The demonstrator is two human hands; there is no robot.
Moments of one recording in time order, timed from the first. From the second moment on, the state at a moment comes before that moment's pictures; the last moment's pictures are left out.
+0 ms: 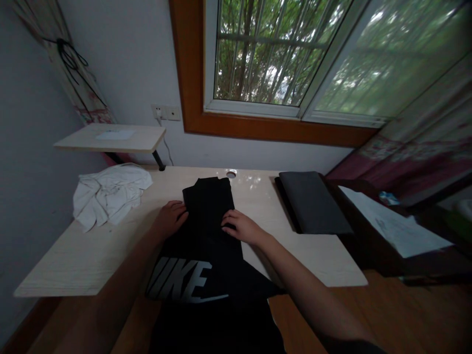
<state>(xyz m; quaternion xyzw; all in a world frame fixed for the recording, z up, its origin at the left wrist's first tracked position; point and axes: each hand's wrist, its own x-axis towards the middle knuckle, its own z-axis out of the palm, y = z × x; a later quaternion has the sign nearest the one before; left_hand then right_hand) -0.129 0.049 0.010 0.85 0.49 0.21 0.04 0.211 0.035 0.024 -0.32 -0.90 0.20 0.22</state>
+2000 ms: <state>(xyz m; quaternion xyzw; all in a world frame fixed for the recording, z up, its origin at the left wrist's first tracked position) -0.117 0.052 0.021 0.63 0.67 0.30 0.26 0.090 0.214 0.045 -0.57 -0.80 0.11 0.17</state>
